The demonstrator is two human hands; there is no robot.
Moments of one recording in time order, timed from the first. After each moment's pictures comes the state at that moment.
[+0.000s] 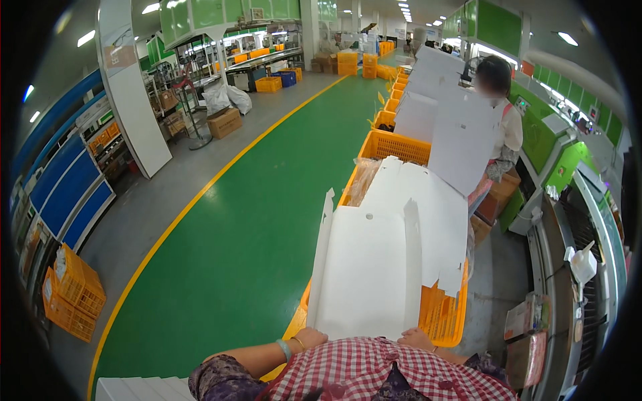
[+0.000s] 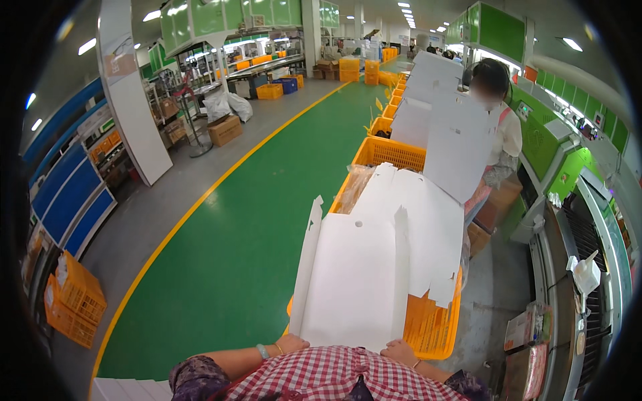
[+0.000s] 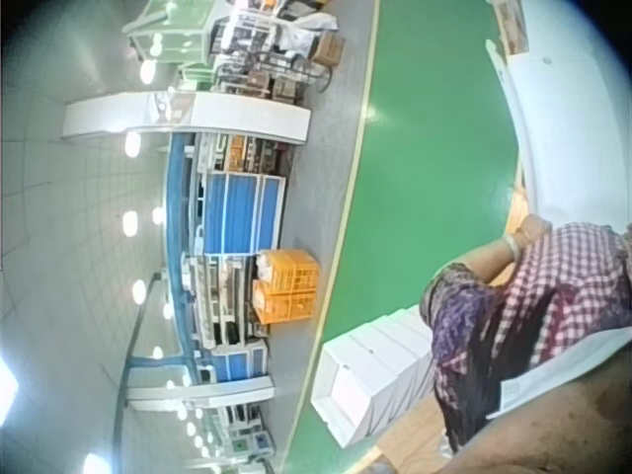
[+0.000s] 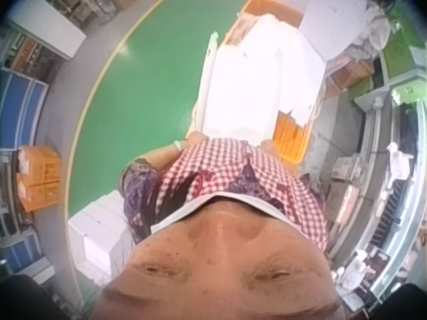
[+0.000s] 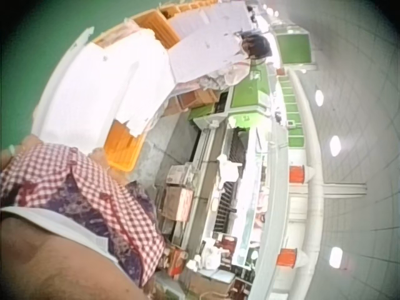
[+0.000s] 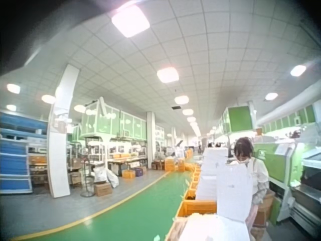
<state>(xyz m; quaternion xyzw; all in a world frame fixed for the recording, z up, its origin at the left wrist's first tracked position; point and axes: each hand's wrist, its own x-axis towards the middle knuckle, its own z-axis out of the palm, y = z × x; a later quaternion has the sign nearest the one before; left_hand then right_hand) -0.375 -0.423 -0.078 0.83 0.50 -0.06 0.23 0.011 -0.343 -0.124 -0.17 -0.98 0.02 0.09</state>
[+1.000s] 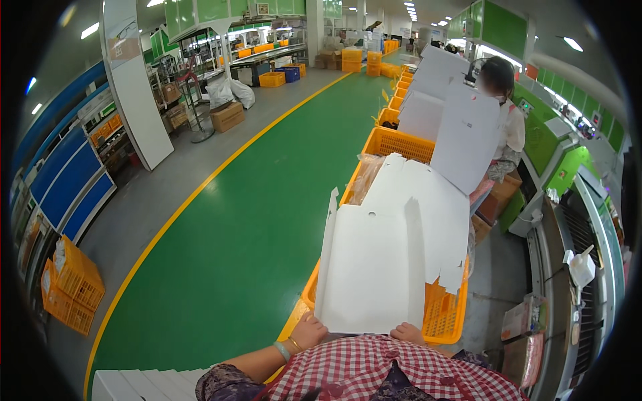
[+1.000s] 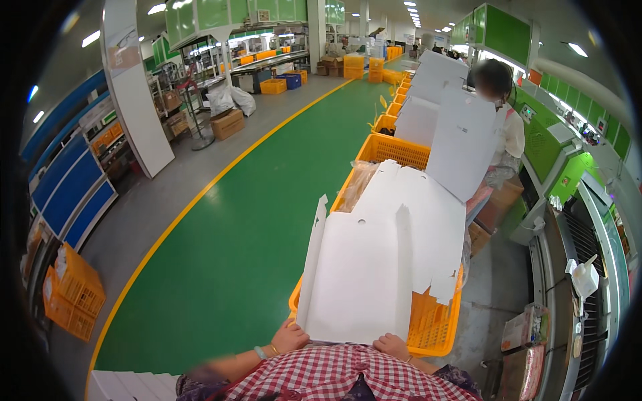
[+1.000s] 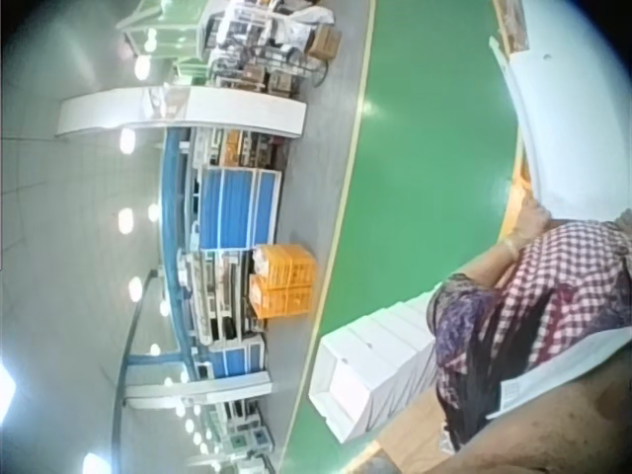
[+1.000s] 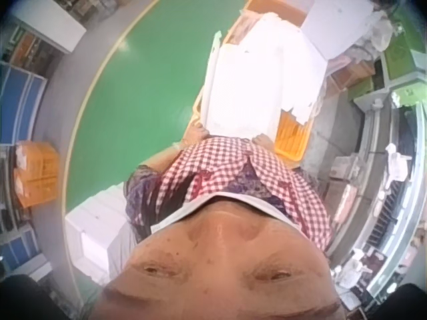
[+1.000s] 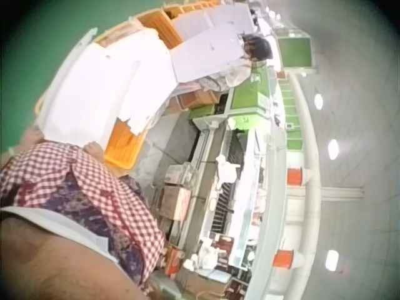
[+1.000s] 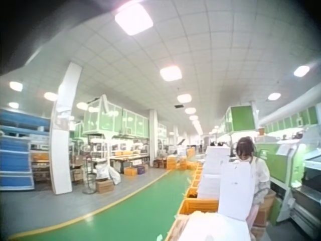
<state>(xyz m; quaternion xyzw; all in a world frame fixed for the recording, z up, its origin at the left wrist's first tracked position) -0.378 -0.440 -0.084 0.86 0.49 0.16 0.05 -0.022 -0.346 -0.112 -0.16 -0.97 0.06 0.17</state>
